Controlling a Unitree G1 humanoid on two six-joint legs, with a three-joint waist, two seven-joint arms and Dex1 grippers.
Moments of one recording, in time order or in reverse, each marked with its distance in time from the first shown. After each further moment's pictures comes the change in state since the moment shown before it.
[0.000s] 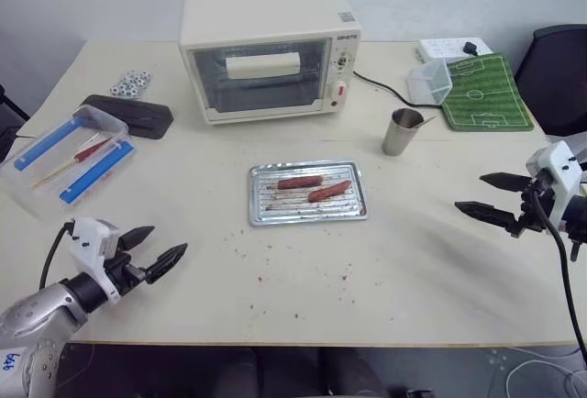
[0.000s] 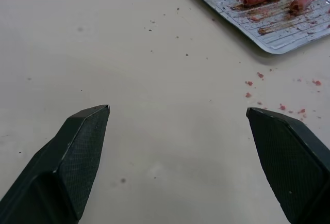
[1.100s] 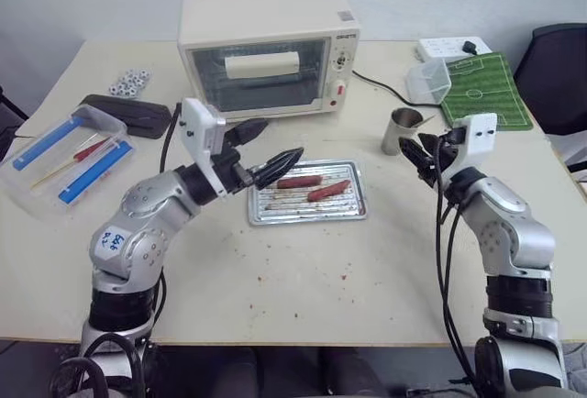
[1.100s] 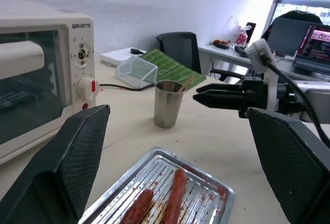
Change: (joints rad) left arm -0.699 -0.230 -0.396 -0.026 -0.084 0.096 0.164; right arm -0.278 0.559 0.047 -0.026 -0.064 0.009 -0.684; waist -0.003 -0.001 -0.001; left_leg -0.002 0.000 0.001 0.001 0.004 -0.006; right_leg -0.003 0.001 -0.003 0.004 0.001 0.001
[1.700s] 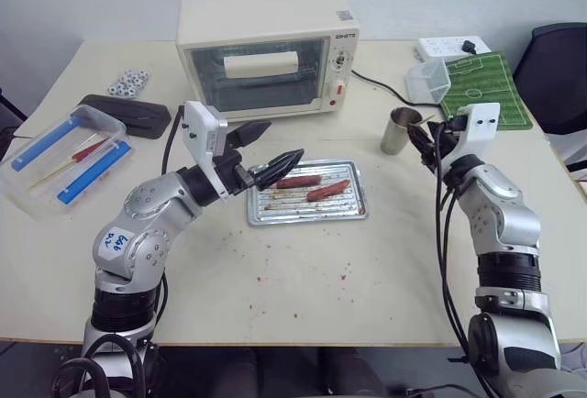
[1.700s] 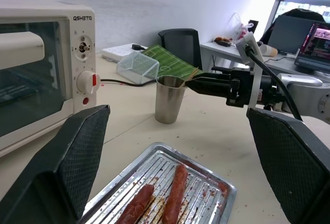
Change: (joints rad) left arm 0.026 0.000 -0.001 -0.001 0.011 0.000 0.001; right arm -0.096 0.012 0.001 0.175 -0.038 -0.119 0.003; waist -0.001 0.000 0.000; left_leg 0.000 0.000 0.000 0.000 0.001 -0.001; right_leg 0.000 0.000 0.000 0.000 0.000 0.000
